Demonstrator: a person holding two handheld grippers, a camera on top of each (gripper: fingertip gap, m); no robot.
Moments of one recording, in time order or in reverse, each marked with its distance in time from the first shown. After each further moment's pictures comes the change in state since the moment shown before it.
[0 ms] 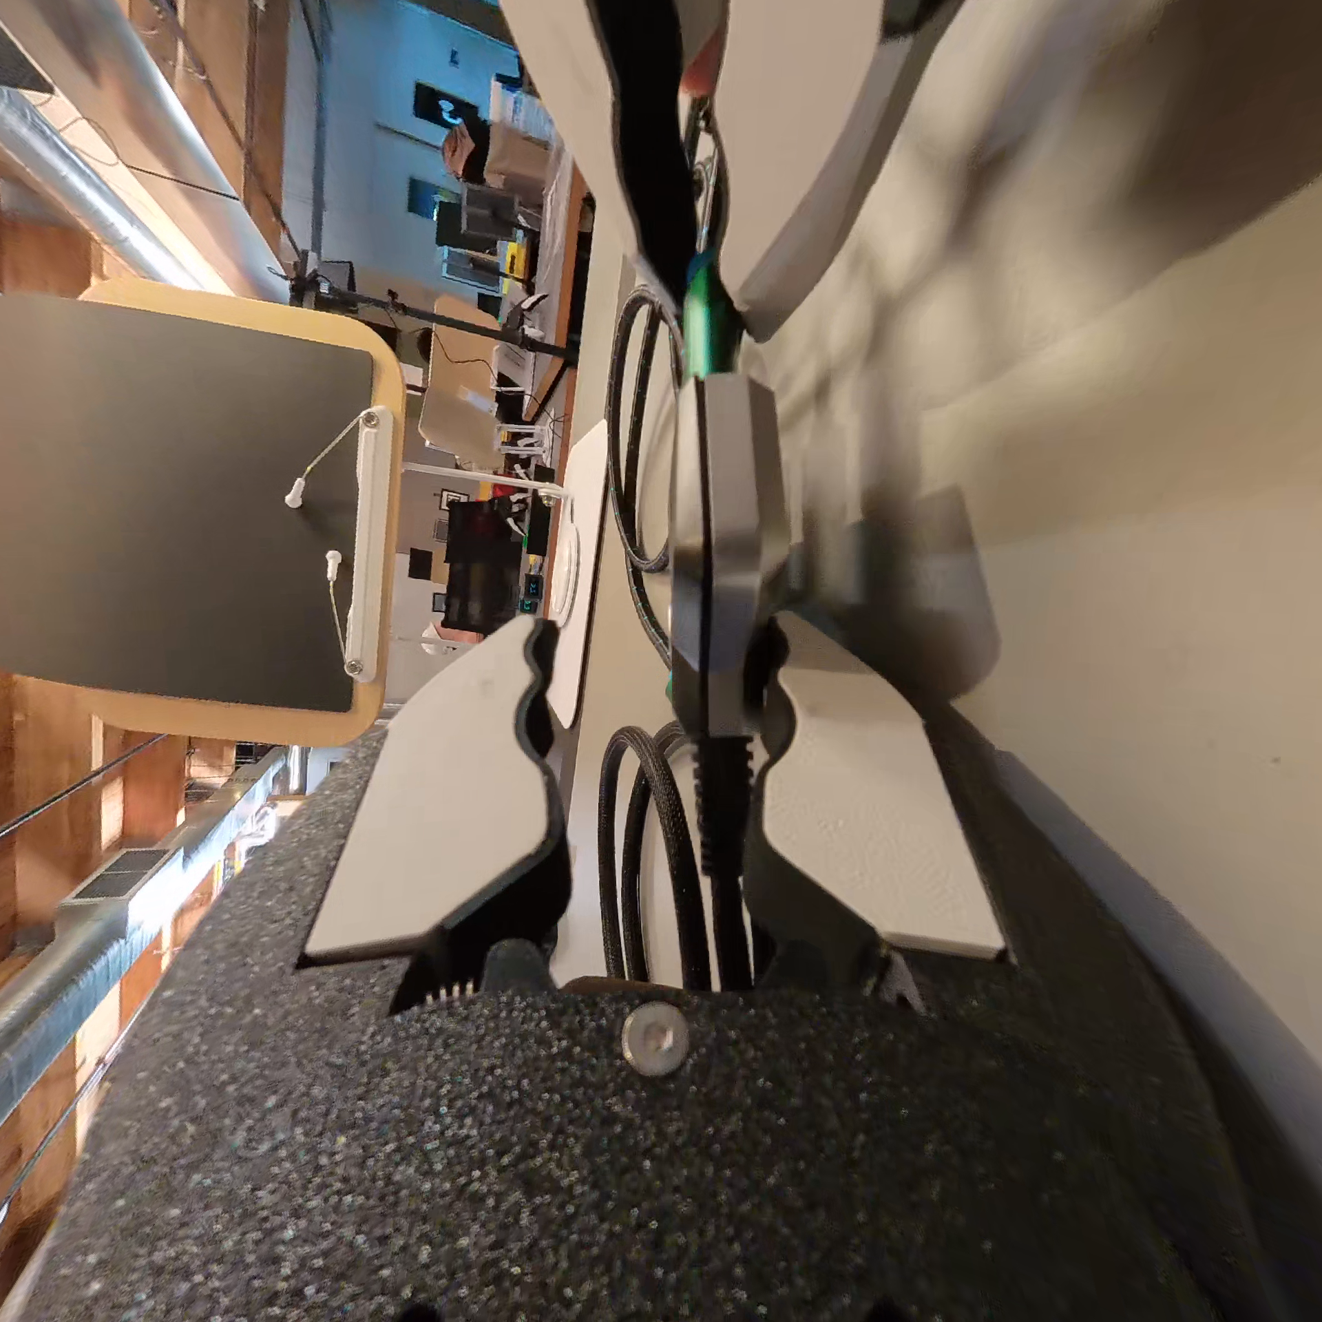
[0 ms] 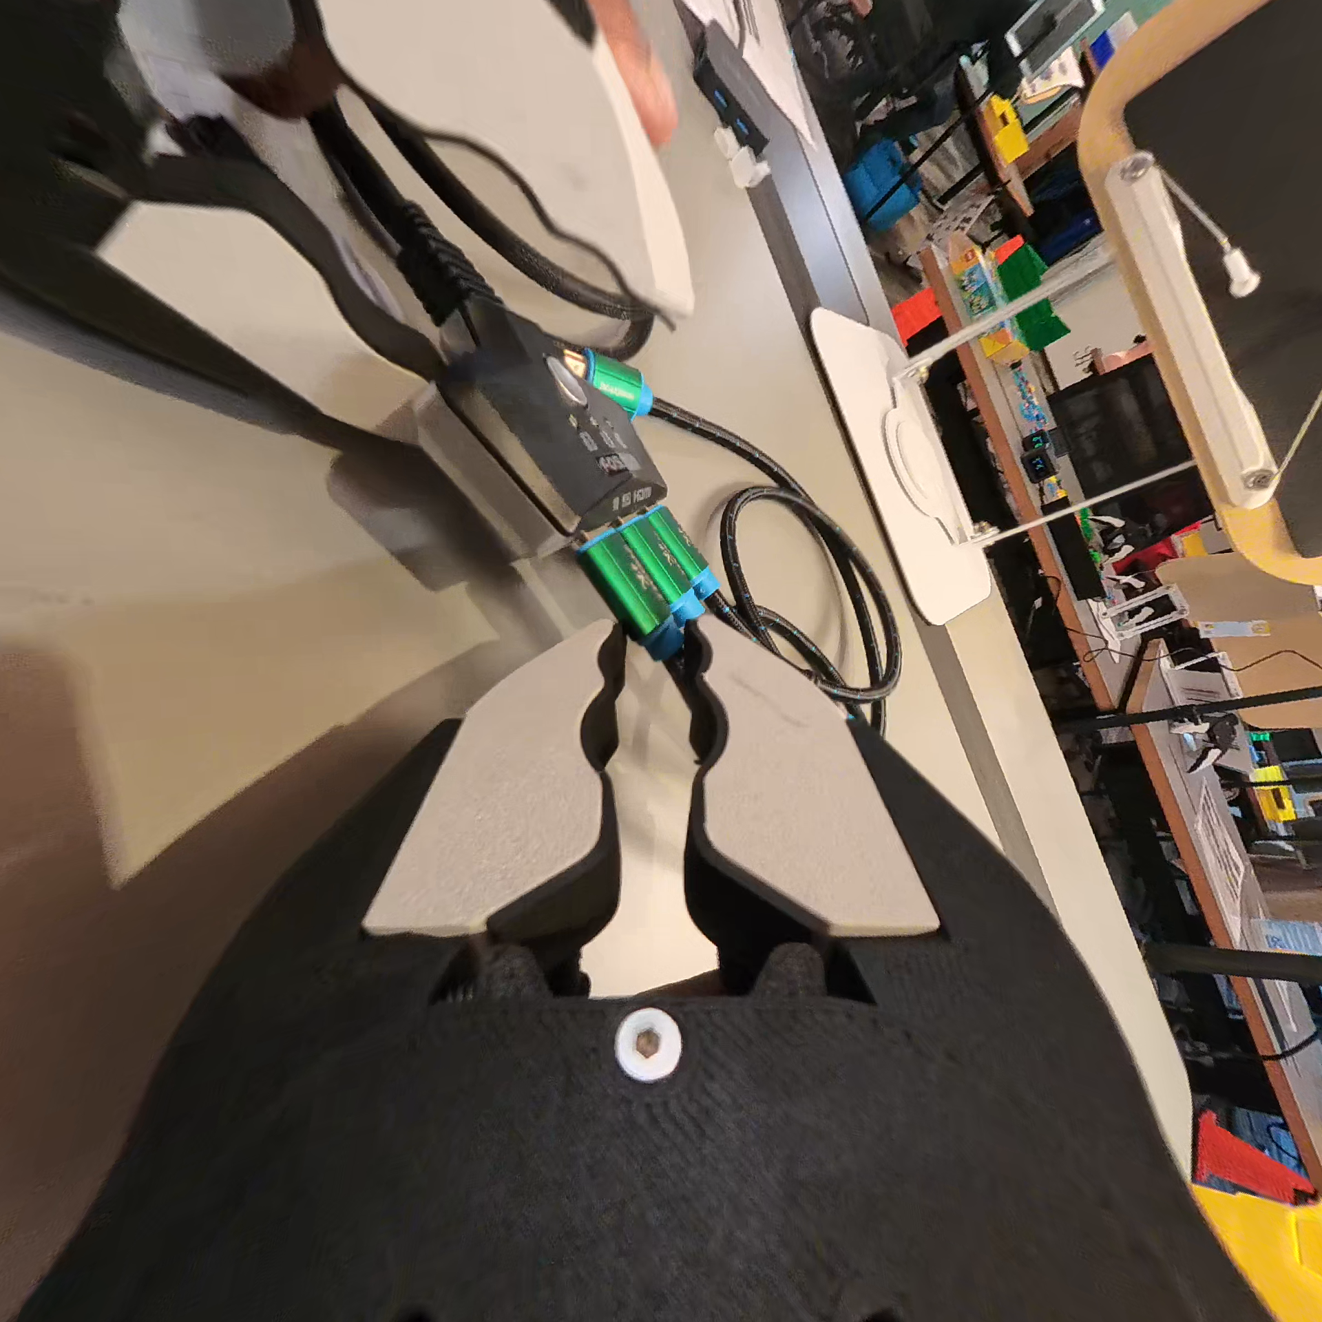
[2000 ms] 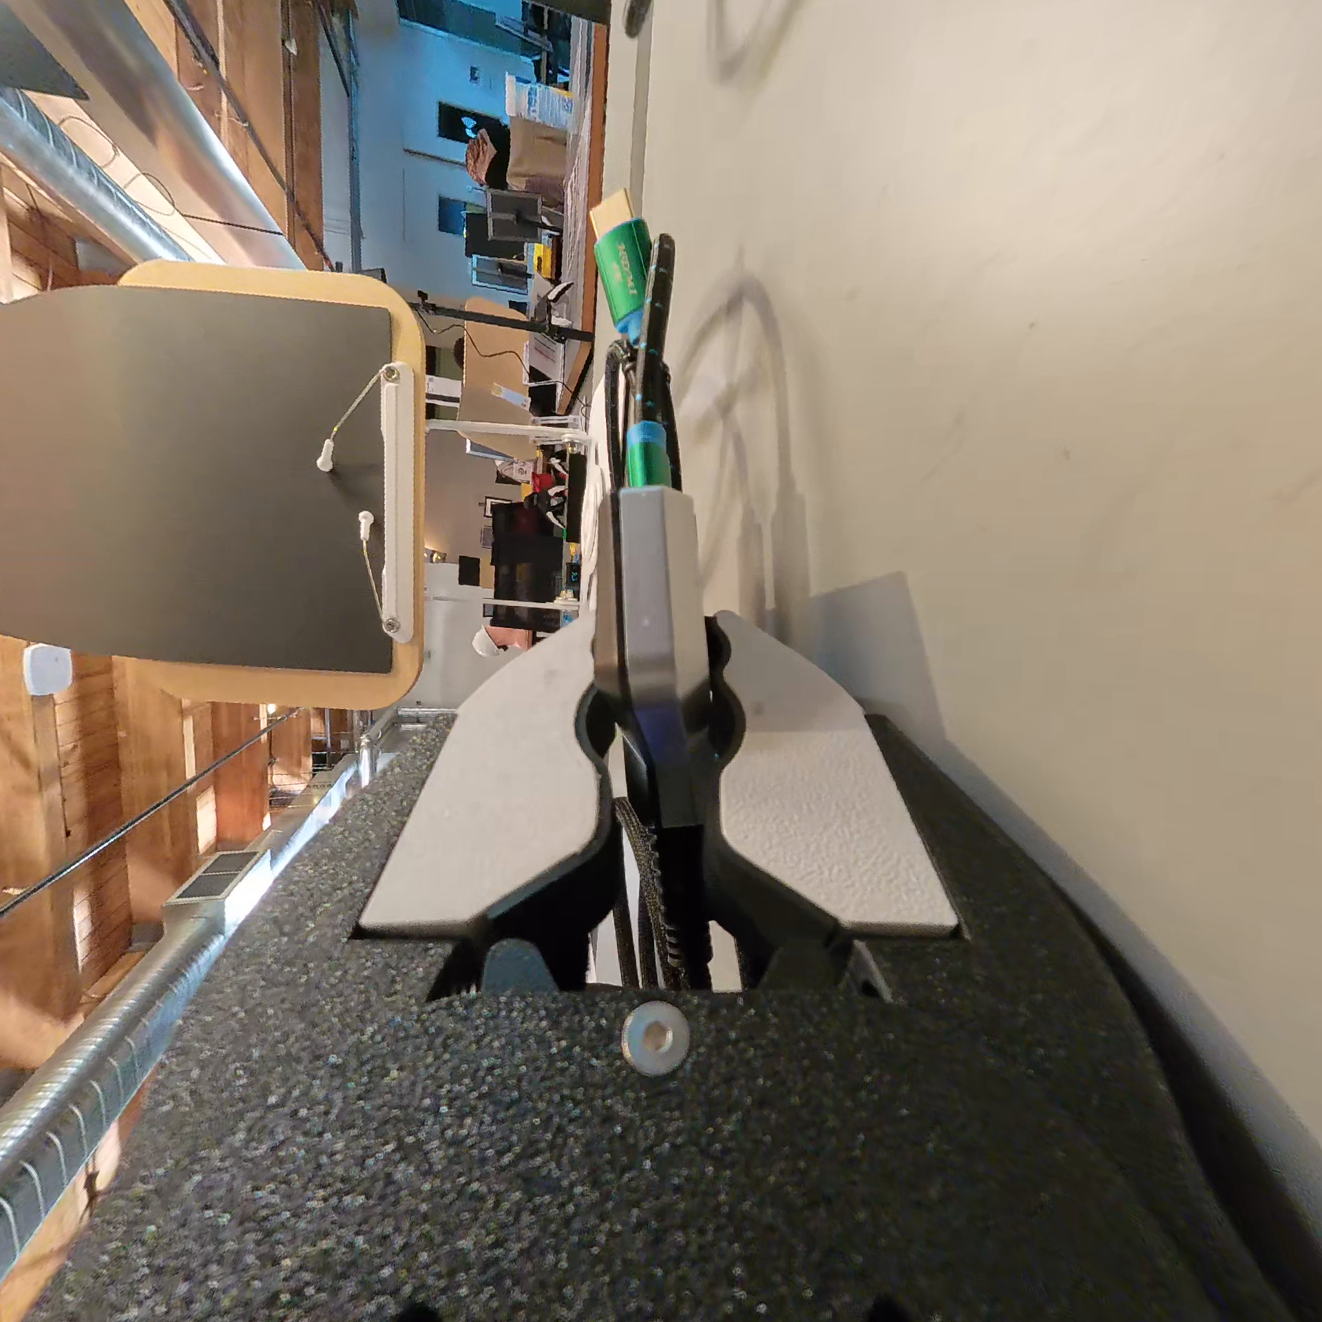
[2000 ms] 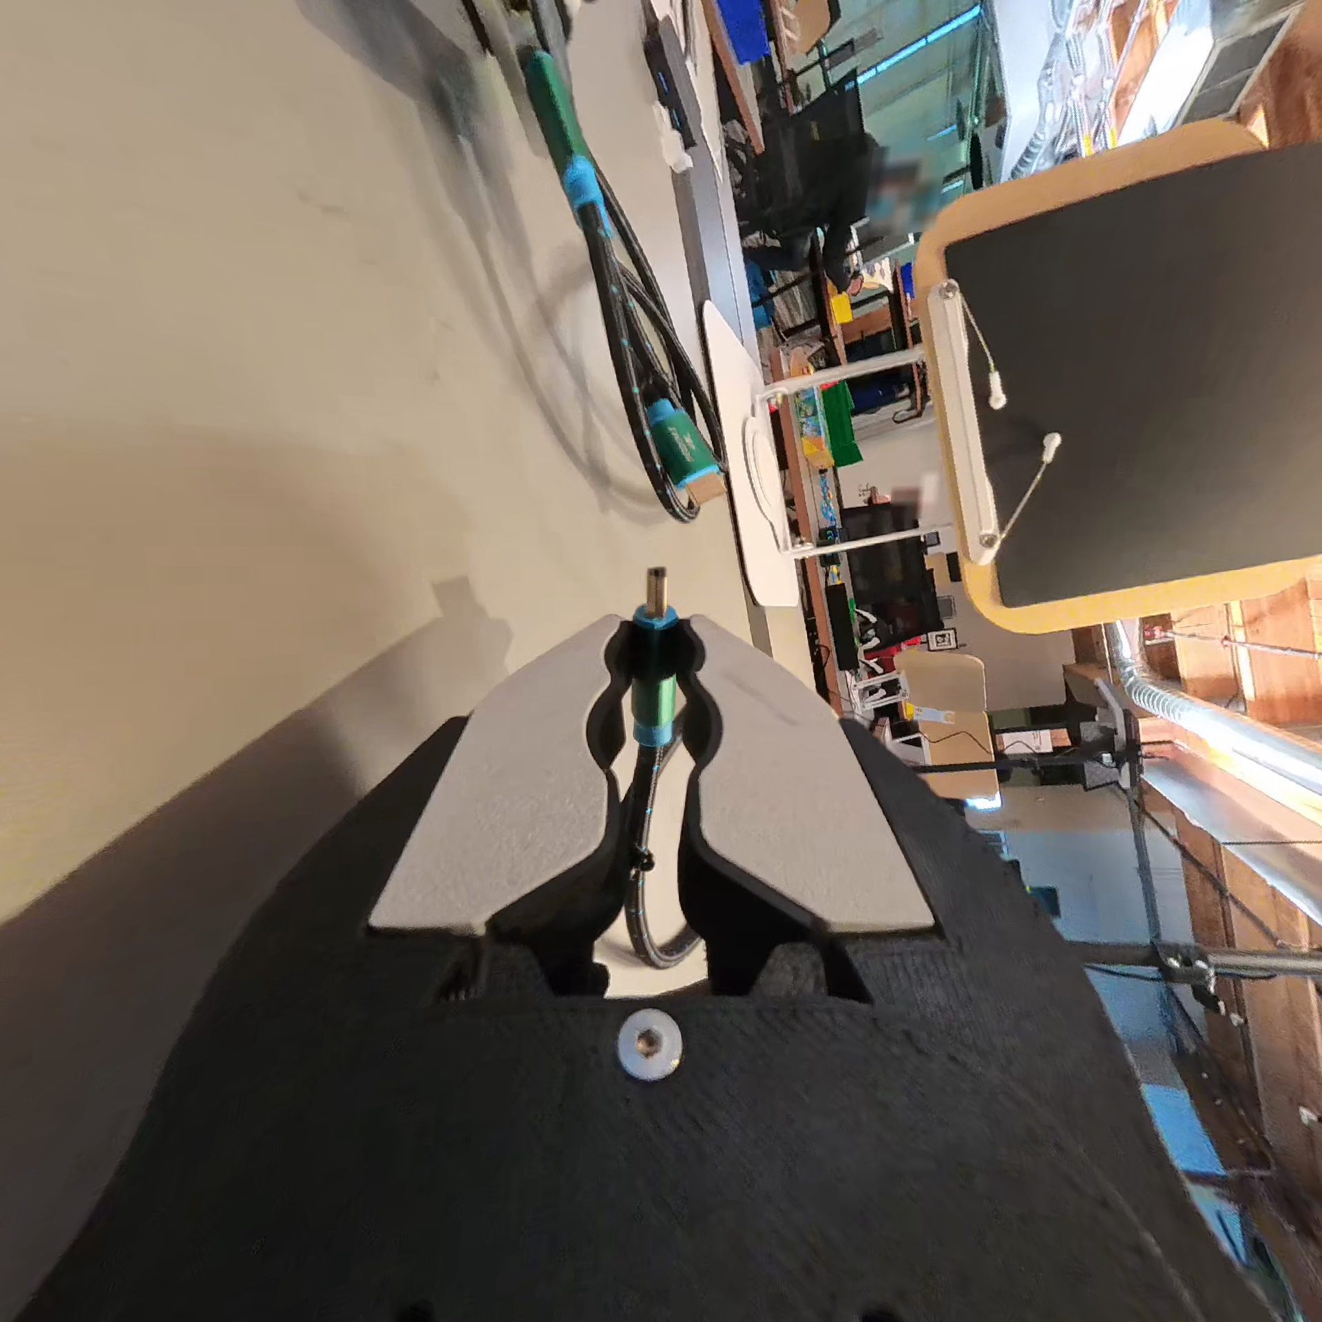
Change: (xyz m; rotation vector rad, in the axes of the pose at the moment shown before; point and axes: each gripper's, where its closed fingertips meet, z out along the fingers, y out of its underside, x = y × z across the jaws) left arm -0.004 0.046 -0.011 -0.007 -0.041 0.095; right arm 0.030 0.044 -0.030 0.067 0.189 -0.351
